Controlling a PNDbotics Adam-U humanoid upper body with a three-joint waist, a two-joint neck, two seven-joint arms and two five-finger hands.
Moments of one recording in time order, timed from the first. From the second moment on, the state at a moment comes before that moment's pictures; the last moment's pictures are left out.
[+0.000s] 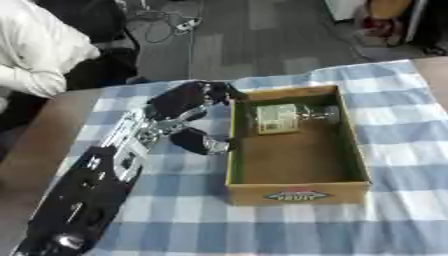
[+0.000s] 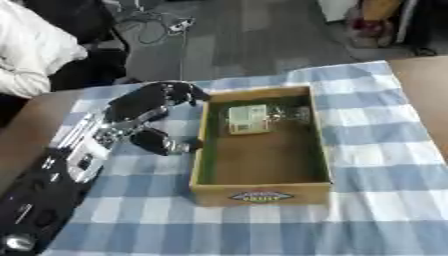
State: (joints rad) left arm -0.59 0.38 -0.06 -1.49 -0.55 -0.46 -0.04; right arm -0.55 -0.47 0.02 -1.98 -0.04 -0.34 -0.47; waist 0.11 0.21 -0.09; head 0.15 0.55
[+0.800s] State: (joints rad) left arm -0.49 0.33 0.02 -1.88 -0.21 -0.27 0.11; right arm -0.45 -0.49 0.01 -1.98 0.00 -0.33 -0.47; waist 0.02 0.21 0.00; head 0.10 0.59
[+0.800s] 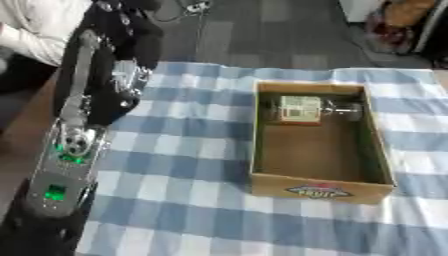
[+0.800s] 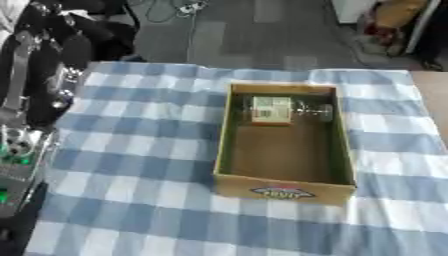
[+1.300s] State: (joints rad) left arm -0.48 0.33 0.01 -1.90 -0.19 -0.25 0.10; right arm -0.45 -0.49 0.02 -1.98 0.00 -0.32 -0.44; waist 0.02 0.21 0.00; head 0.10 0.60
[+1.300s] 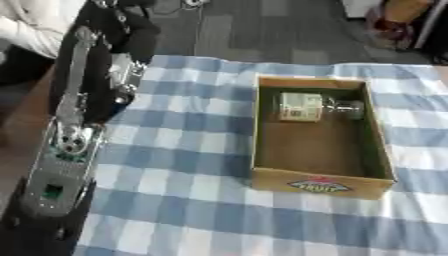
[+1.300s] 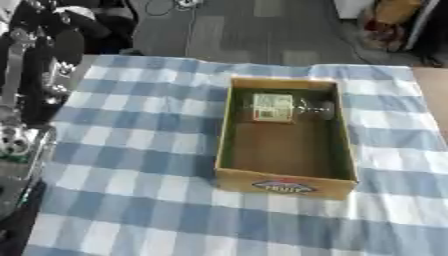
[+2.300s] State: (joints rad) left arm -0.46 0.33 0.00 -1.93 -0.20 -0.23 0.07; right arm -0.46 -0.49 0.03 -1.98 -0.02 -0.32 -0.41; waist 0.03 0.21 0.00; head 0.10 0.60
